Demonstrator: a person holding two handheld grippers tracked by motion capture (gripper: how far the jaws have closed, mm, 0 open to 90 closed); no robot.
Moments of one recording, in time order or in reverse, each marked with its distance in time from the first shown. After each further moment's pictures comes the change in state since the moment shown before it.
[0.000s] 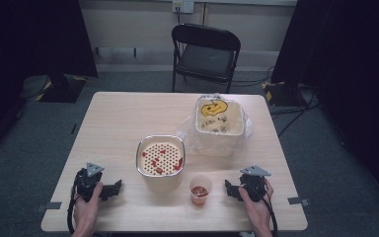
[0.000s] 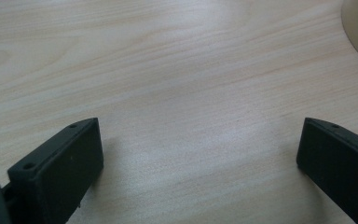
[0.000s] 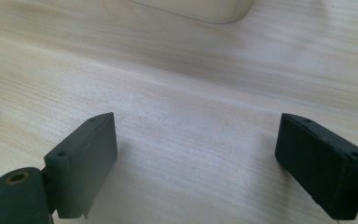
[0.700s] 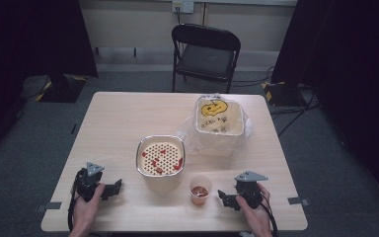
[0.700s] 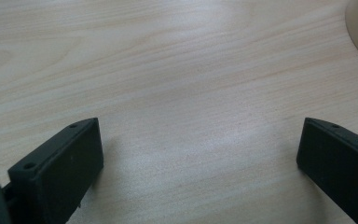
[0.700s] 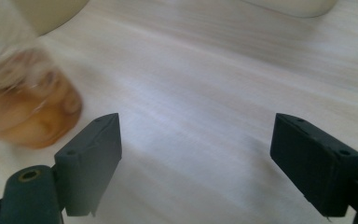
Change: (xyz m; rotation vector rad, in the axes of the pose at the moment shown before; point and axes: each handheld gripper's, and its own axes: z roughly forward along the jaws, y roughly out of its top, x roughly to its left) left arm 0.000 0.000 0.000 0.000 0.000 -0.004; right arm 0.025 -0.002 -0.025 0.048 0.186 -0.068
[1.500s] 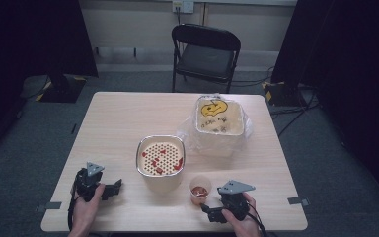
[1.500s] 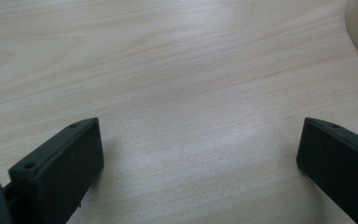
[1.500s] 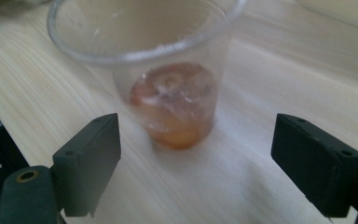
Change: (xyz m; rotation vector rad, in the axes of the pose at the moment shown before) left arm 0.000 0.000 0.000 0.000 0.001 0.001; right arm 0.054 0.005 -0.008 -0.054 0.188 -0.088
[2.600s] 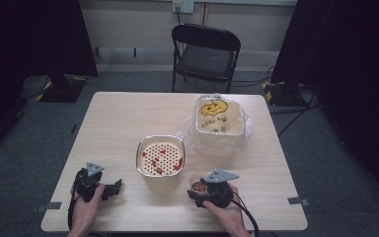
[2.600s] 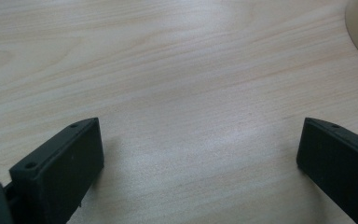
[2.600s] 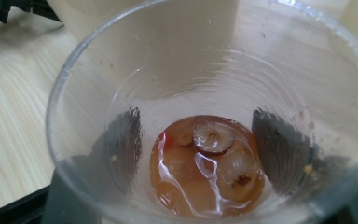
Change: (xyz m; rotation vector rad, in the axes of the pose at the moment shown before) left arm 0.000 0.000 0.000 0.000 0.000 0.003; right arm -0.001 0.025 0.042 -0.061 0.044 -0.034
